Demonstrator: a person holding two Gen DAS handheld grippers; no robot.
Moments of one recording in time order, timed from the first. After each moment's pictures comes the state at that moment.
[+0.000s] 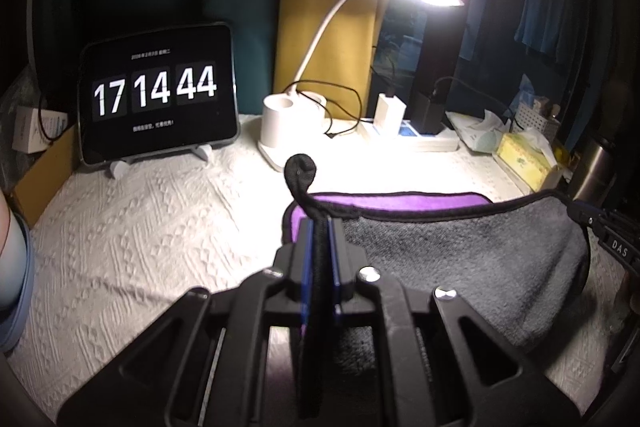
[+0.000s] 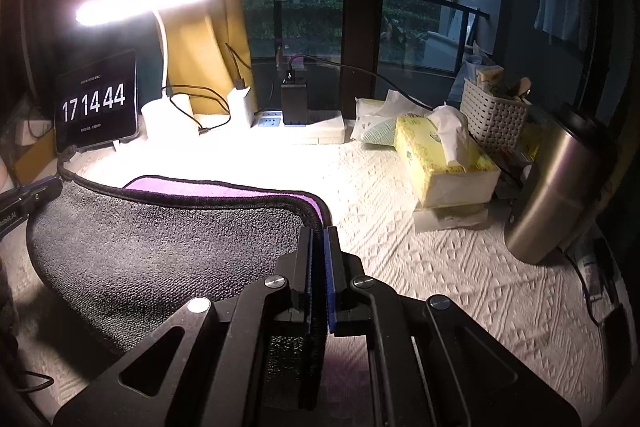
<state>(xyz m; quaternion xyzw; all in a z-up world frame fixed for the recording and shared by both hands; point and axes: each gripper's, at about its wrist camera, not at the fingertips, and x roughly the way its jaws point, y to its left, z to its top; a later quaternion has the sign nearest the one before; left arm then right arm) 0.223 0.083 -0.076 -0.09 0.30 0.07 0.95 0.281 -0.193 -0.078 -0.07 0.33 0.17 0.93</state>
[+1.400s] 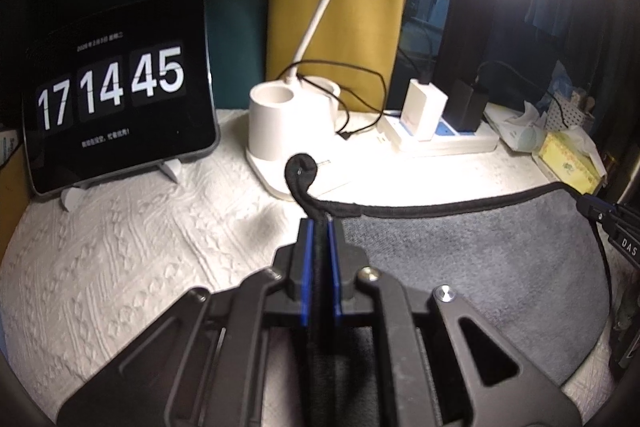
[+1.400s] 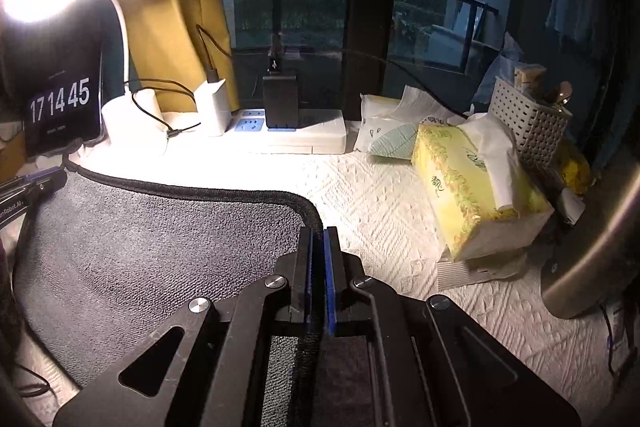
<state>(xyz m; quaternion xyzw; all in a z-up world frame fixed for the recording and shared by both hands) 0.318 0.108 -0.115 -0.08 0.34 0.07 0.94 0.361 -0.173 -0.108 -0.08 0.34 0.17 0.92</state>
